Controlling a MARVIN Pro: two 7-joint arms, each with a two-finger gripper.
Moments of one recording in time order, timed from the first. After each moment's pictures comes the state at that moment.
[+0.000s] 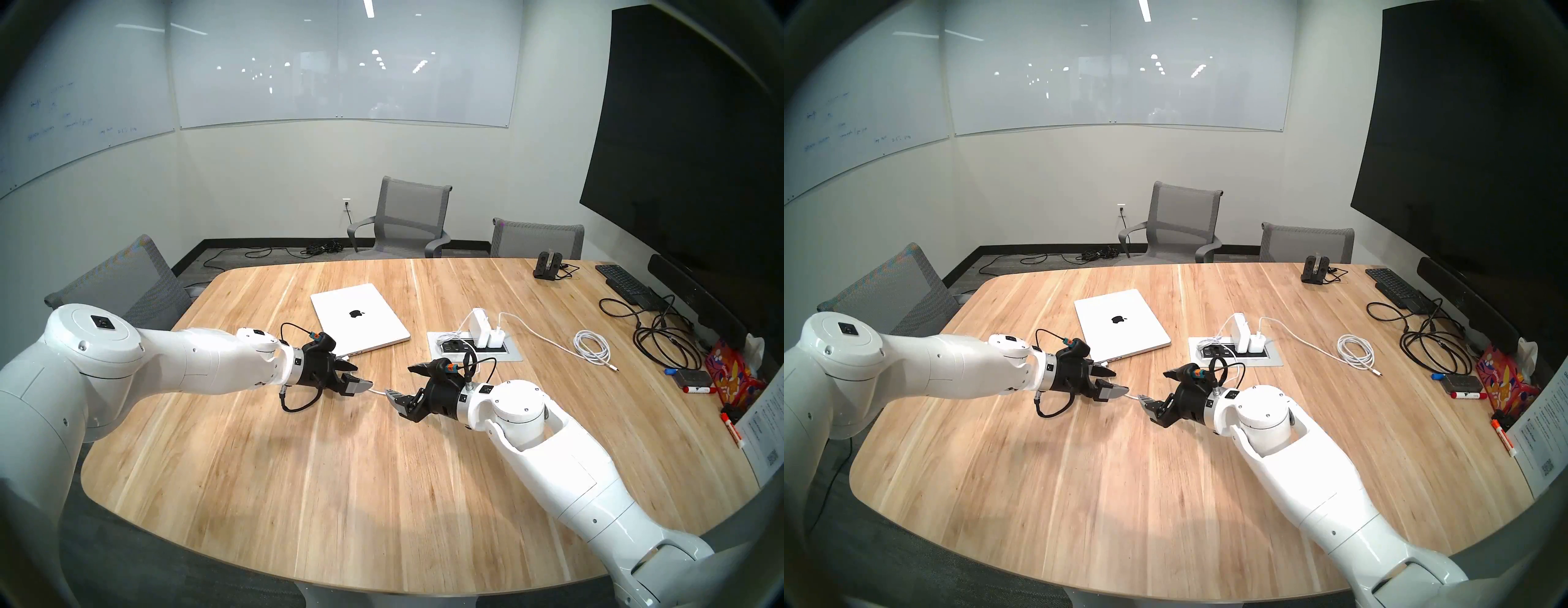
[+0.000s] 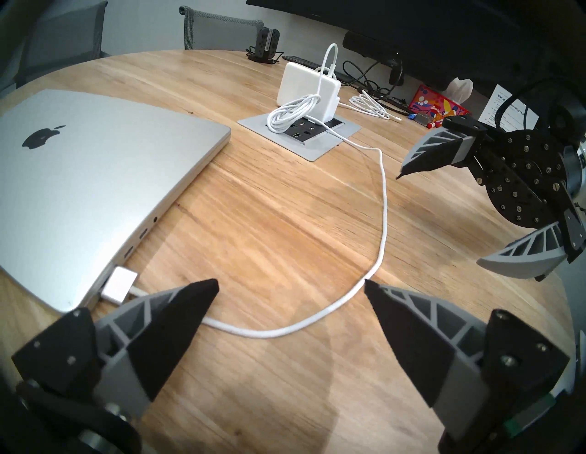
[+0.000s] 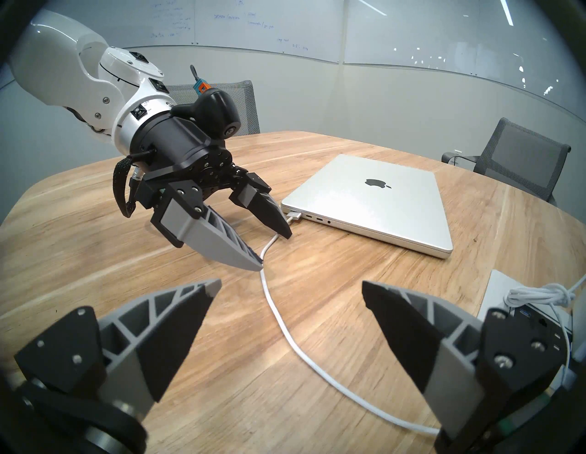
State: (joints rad) left arm 0.29 -1.03 0.60 -0.83 -1.72 -0.12 -0.73; right arm -1.35 -1.17 1.10 -1.52 0.22 0.25 0.49
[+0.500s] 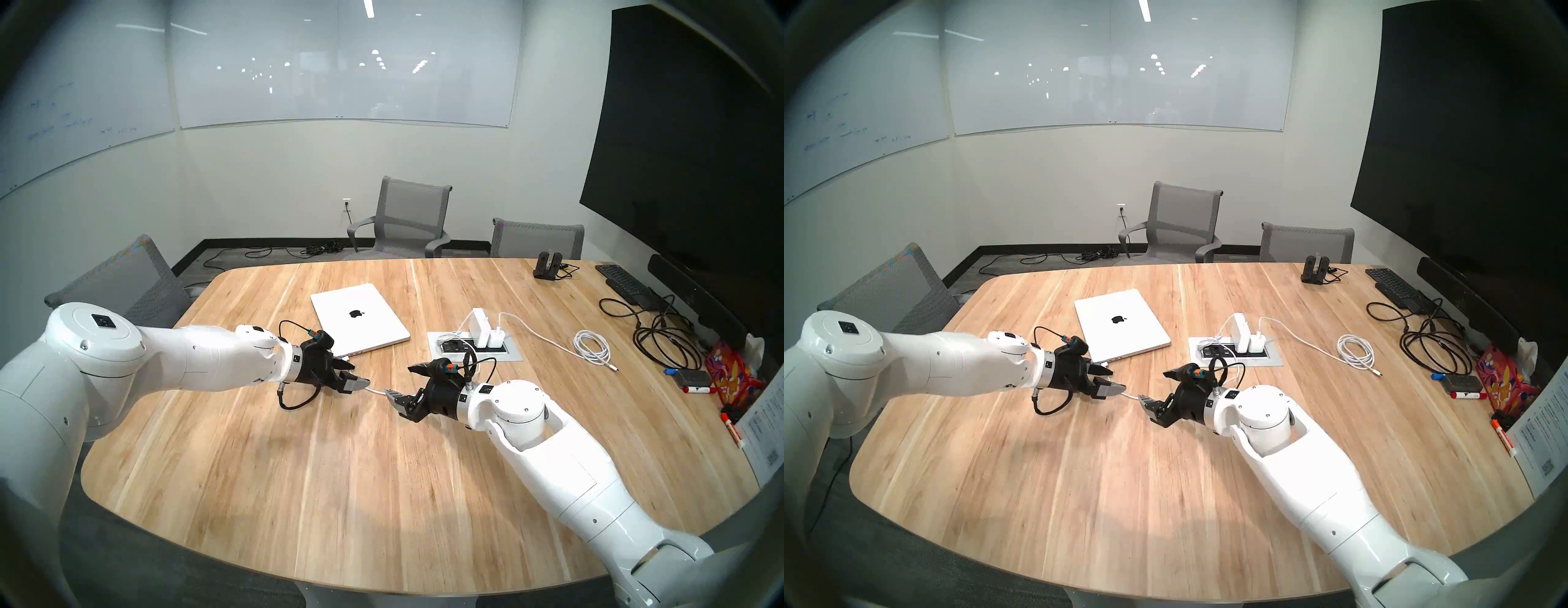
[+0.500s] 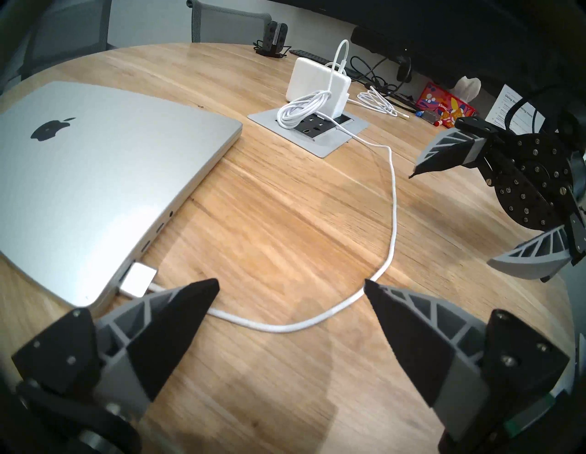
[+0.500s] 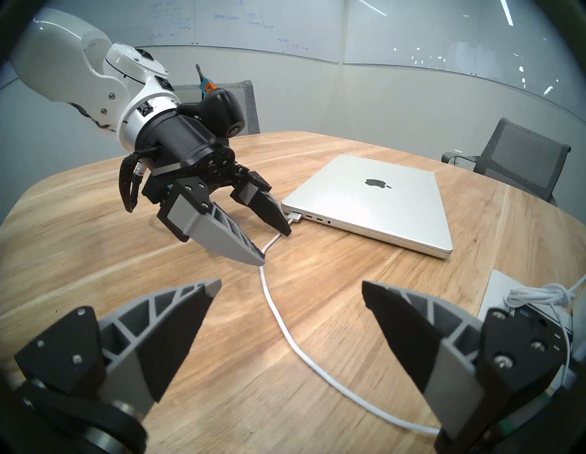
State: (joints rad) left arm 0.28 -1.05 0.60 -0.79 -1.72 -0.07 -0.75; right arm -1.35 -1.17 1.10 -1.52 0.22 0.25 0.49
